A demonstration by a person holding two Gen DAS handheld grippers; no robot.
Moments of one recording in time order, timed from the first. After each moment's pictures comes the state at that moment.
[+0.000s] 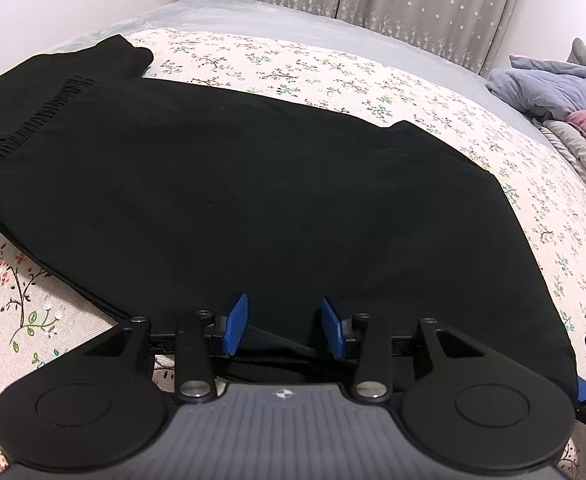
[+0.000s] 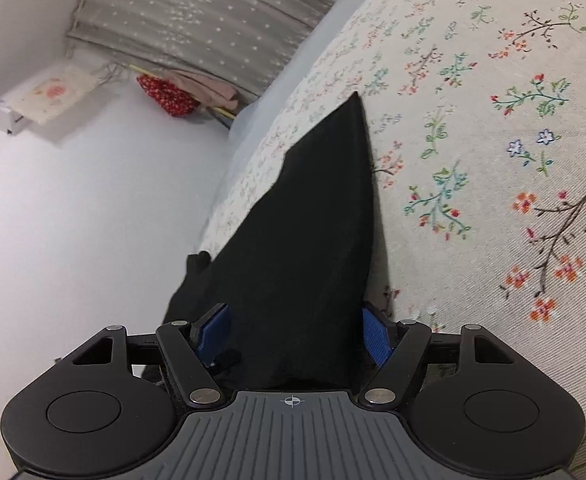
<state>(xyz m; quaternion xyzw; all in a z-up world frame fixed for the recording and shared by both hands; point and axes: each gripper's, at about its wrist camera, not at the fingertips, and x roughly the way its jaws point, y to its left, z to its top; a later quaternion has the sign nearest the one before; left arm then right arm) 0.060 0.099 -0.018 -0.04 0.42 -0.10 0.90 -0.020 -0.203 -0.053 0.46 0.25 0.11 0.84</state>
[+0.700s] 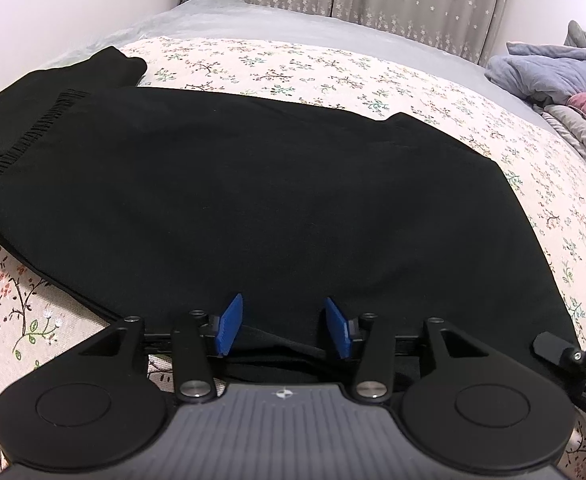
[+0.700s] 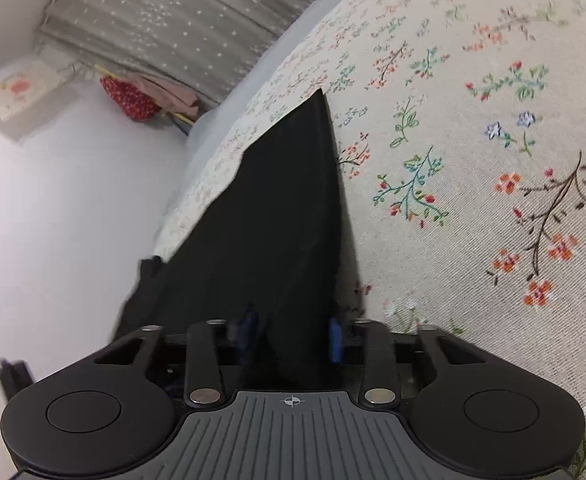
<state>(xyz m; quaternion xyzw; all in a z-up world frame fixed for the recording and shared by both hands) 0.055 0.078 -0.017 -0.01 0.41 -0.09 0.91 -0.006 -0.184 -0.065 0.42 0.27 0.03 0.86</state>
